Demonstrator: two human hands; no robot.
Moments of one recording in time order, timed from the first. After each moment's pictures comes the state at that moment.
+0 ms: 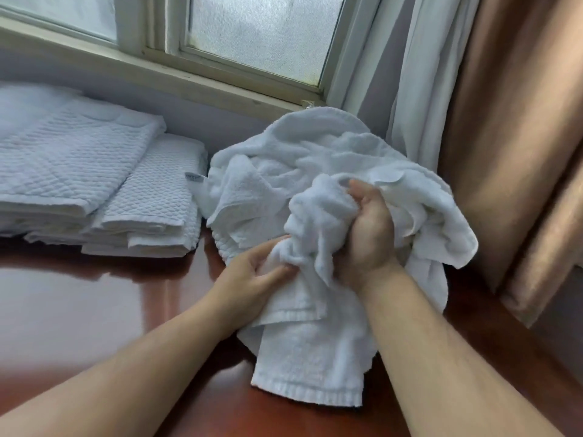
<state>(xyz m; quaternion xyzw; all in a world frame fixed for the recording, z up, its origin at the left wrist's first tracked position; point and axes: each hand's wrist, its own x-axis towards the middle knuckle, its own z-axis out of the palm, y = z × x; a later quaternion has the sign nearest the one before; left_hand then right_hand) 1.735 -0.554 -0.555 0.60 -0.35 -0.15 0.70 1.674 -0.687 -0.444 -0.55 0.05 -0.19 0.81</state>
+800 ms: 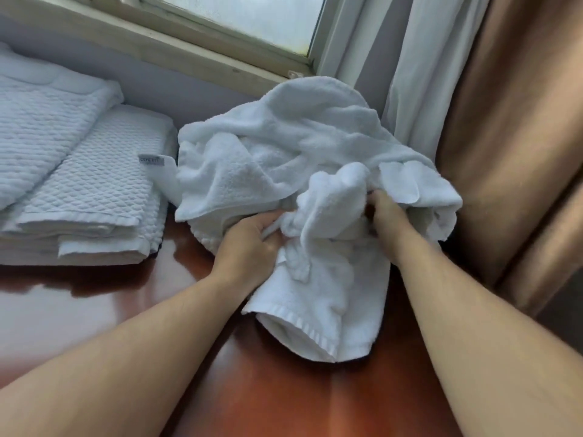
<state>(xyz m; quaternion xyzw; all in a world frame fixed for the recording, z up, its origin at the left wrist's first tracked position) 1.789 -0.622 -0.553 0.69 -0.31 -0.04 0.66 1.732 -0.831 -0.474 -0.76 0.31 -0.27 0.51</state>
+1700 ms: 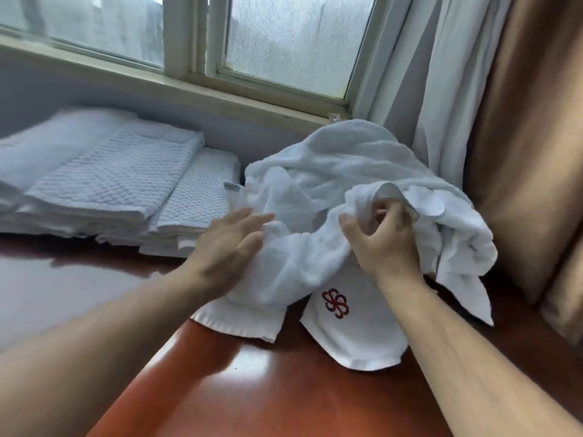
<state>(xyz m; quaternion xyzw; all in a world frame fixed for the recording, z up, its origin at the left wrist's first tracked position) 1.769 -0.482 -0.509 0.86 -0.30 0.02 0.41 1.682 -0.719 -0.475 -0.88 0.21 -0.36 0.25</state>
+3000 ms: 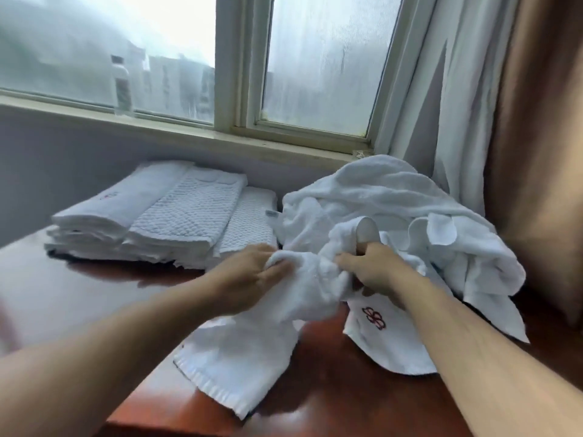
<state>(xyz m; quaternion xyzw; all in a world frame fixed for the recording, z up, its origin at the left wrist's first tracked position) 1.732 -0.415 -0.471 0.86 -0.38 -0.01 0.33 1.673 -0.660 -0.445 -0.90 0.17 -0.06 0.40</state>
